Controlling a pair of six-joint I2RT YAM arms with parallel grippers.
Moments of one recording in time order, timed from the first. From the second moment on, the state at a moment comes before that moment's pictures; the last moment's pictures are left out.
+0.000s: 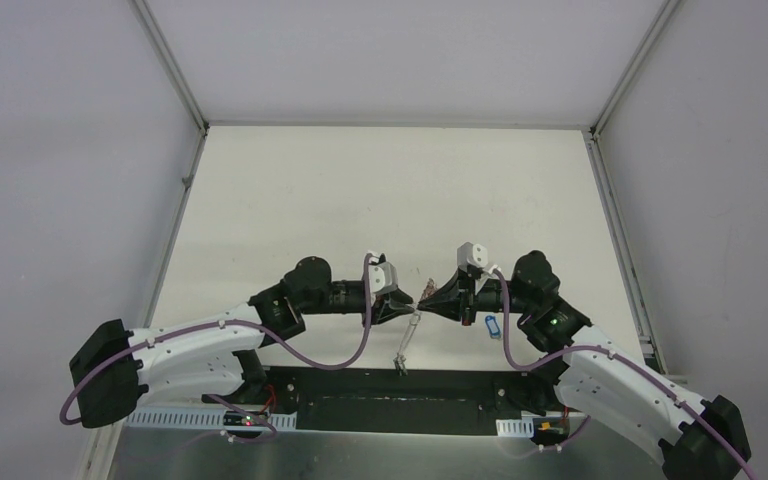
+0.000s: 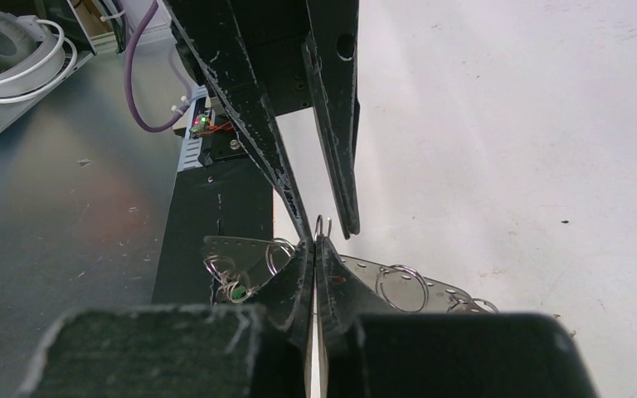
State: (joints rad) left arm -1.02 0.98 0.50 0.41 0.41 0.00; right arm 0.70 0.72 0.38 0.22 -0.82 0.08
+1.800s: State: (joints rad) left arm -1.02 0.94 0.53 0.37 0.41 -0.02; right arm 0.71 0.75 0.44 0.15 -0.81 0.09
